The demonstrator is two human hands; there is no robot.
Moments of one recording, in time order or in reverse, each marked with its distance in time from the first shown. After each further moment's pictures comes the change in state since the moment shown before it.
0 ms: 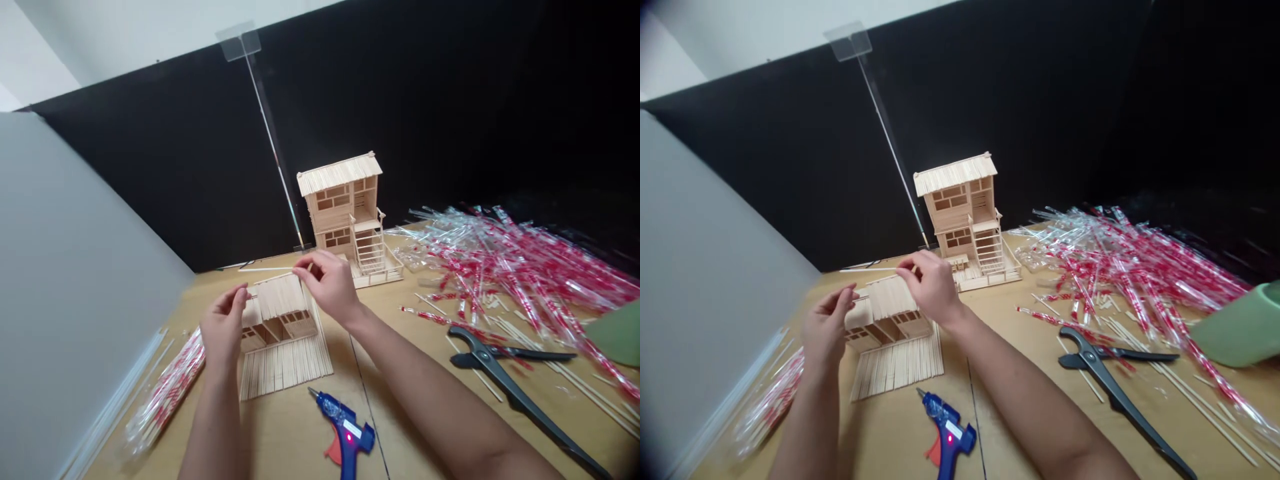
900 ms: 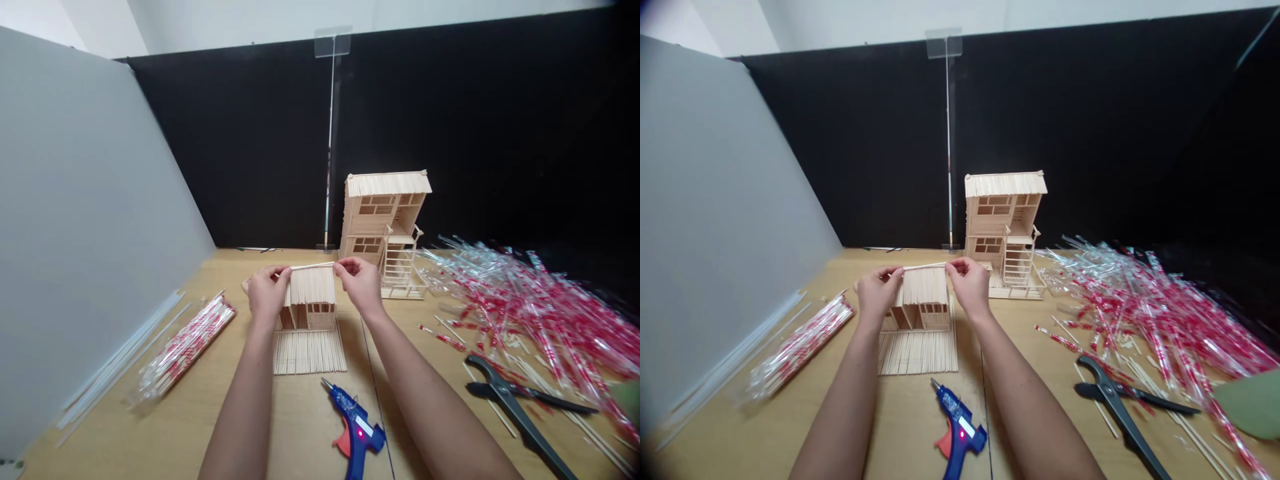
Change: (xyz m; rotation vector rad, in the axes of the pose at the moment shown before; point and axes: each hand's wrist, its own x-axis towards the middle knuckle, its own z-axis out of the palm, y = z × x) left_hand 0.016 -0.016 0.008 0.536 0.039 0.110; right_hand -0.010 0.030 0.032 0.058 0.041 0.492
